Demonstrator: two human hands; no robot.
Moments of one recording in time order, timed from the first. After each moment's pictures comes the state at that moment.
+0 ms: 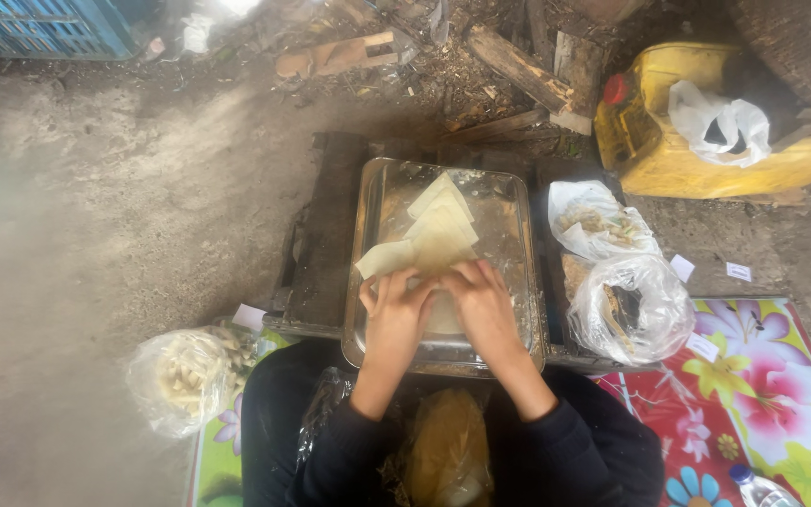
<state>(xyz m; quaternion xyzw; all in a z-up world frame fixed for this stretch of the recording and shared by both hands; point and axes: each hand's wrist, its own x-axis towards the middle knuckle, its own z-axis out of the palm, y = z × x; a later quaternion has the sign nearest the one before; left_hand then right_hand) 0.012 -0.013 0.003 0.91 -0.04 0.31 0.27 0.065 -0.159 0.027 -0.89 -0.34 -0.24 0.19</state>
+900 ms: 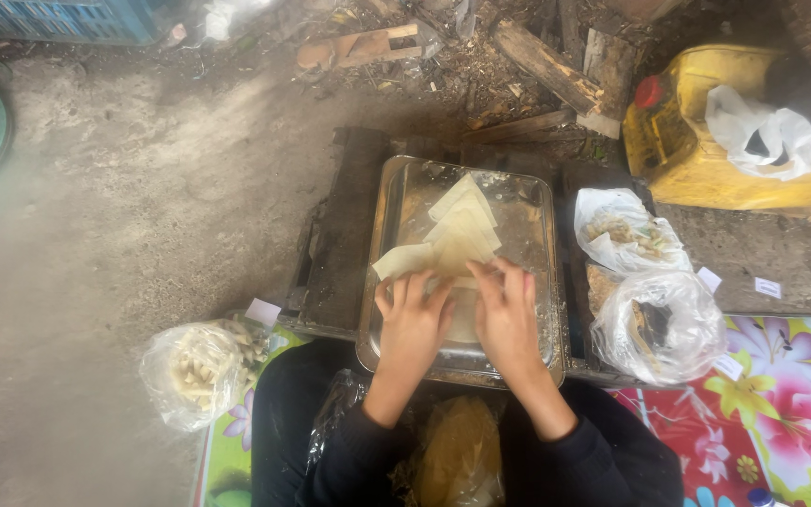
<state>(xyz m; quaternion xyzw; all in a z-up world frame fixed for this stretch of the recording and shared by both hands) 0.013 -0.011 0.000 0.92 -0.03 0.32 0.23 0.054 -0.156 0.032 -0.91 -0.27 -0.24 0.22</state>
